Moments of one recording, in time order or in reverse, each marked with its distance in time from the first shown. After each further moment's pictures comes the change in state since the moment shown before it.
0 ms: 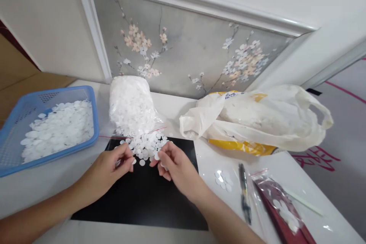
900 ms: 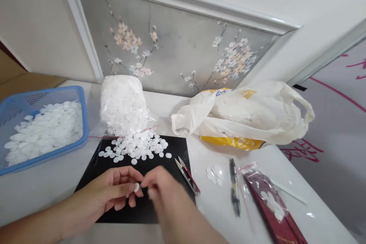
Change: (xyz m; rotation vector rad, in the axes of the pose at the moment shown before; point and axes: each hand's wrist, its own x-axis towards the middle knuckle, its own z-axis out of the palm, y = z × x) left_hand -0.014 0.020 0.026 -1.010 -0.317 -0.506; right_hand -0.060 -0.010 0.001 -0.477 -0.021 -0.132
